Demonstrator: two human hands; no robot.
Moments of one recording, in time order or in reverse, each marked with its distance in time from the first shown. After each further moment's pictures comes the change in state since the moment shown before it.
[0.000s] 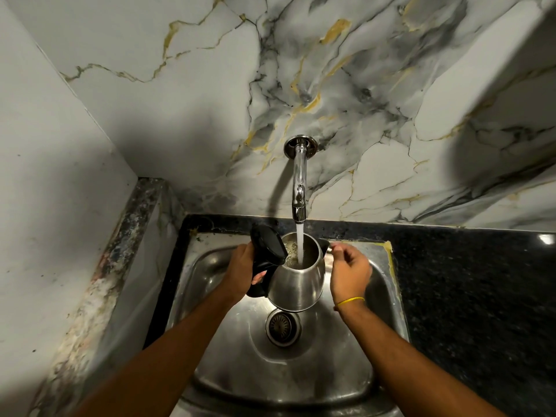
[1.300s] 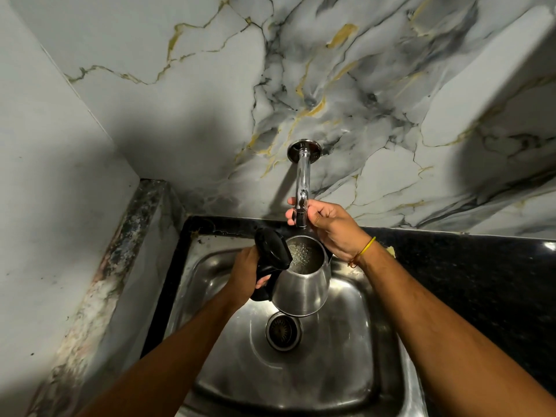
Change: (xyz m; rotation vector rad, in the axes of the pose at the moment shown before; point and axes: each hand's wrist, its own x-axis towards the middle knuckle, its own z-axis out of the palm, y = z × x) left_hand -0.003 0.009 0.007 0.004 -0.026 0.037; right_hand 0.067 -0.081 0.026 0.386 -1.010 0.117
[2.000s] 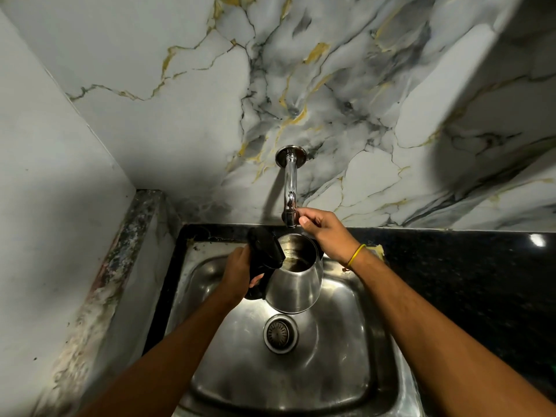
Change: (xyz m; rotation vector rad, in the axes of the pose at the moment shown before) left_hand -0.009 0.017 0.002 -0.029 0.018 -0.008; right_hand -0.023 0.000 0.001 -0.506 0.143 -0.118
